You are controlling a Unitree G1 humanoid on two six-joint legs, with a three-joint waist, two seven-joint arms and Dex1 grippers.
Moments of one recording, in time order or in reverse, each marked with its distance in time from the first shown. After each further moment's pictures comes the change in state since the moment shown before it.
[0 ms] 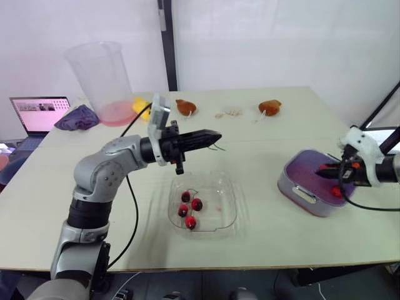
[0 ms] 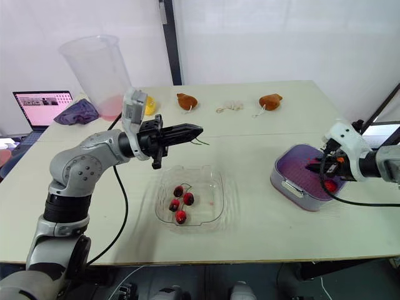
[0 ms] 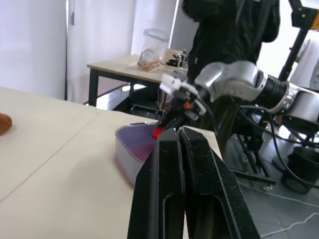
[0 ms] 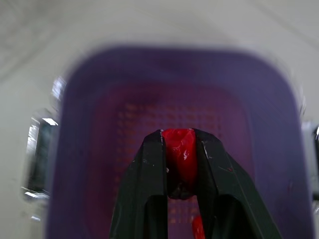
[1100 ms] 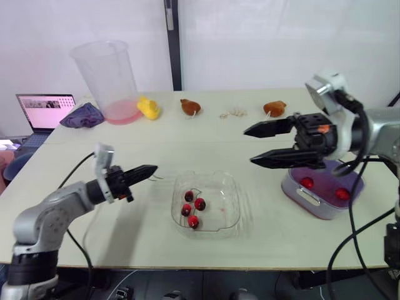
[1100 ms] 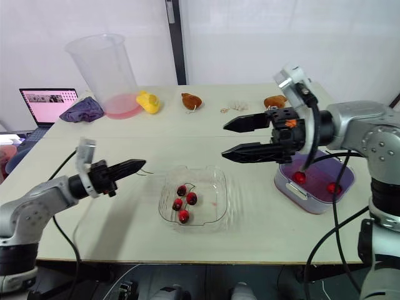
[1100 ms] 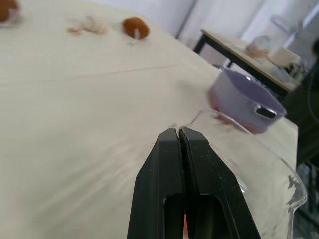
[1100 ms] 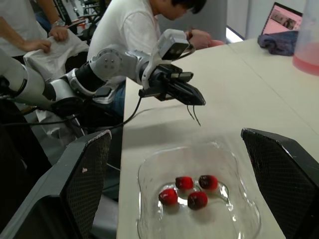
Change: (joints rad) left arm 0.549 0.230 0.361 -0.017 -0.111 0.114 0.114; right arm -0.428 0.308 -0.127 -0.519 0.603 0.542 0.020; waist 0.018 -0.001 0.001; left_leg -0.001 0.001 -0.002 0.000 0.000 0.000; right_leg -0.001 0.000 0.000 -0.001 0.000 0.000
